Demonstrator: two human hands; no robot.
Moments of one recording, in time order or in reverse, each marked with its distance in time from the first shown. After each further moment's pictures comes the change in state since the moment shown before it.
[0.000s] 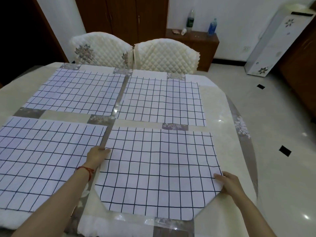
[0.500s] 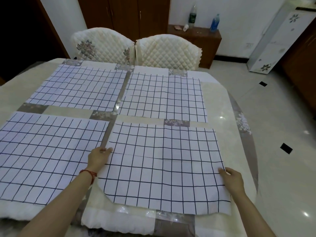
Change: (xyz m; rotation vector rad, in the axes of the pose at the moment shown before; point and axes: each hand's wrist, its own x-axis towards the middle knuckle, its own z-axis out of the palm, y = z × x) left_hand -0.021 -0.020 0.003 -0.036 0.057 0.017; right_hand -0.004 0.010 0.006 -0.136 0.188 -0.050
